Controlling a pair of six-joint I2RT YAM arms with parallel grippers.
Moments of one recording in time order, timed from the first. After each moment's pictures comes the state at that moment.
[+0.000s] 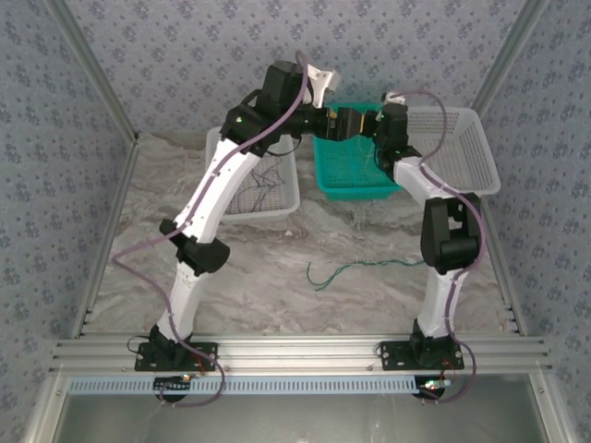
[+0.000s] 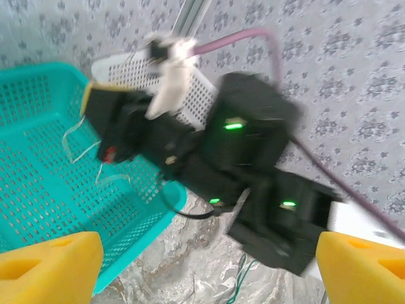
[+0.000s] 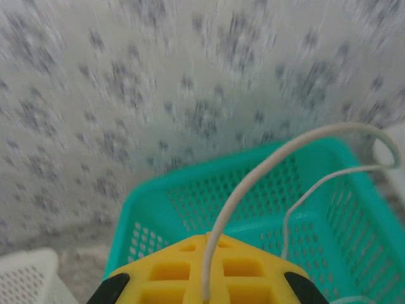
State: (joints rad) left arm -0.71 2.21 2.82 -1.00 0.37 -0.36; right arm 0.19 2.02 1.60 0.13 0.05 0.37
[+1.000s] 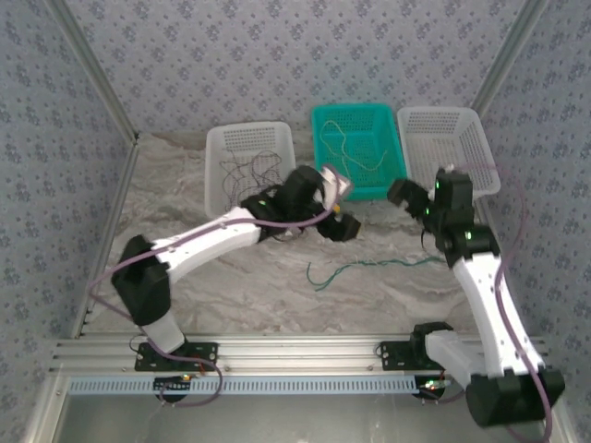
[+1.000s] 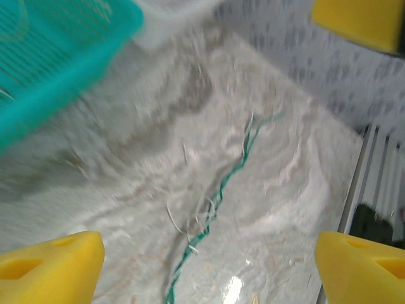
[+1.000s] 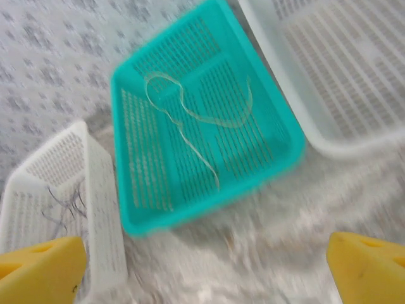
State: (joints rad) left arm -0.95 1.73 1.41 -0.31 0.28 -0.26; right arm 0.10 0.90 0.94 -0.69 -0.03 0.63
